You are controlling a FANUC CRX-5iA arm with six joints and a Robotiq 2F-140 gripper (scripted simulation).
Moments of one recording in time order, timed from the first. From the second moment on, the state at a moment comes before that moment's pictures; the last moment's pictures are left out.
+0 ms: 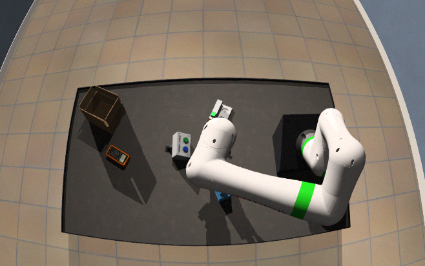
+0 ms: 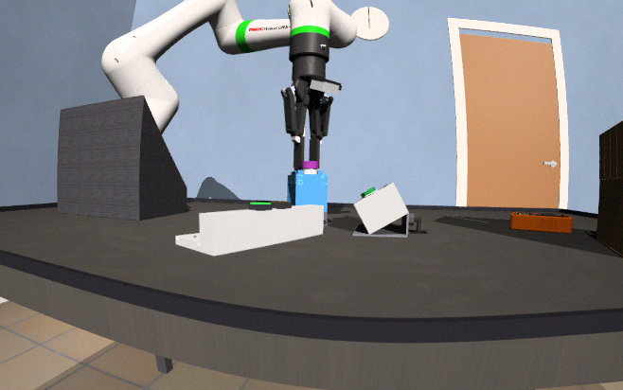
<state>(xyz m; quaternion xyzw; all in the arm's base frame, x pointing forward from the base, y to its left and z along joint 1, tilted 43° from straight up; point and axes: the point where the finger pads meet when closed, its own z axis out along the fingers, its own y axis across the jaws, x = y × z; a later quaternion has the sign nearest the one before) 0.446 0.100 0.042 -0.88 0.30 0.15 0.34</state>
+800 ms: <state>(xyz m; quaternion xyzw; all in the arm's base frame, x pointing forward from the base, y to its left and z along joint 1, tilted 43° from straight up) 0.446 0.100 0.042 -0.78 0.51 0.23 0.30</state>
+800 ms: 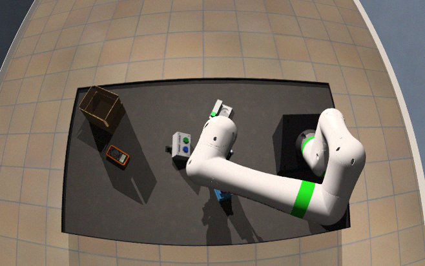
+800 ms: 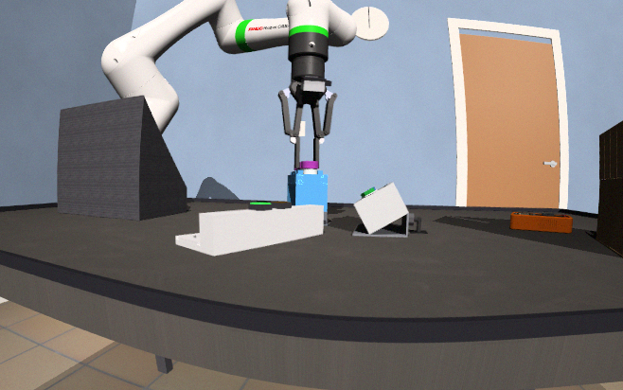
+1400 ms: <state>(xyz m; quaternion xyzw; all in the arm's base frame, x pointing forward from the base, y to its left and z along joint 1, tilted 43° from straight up) 0.446 0.100 0.042 -0.61 0.70 0.30 0.22</state>
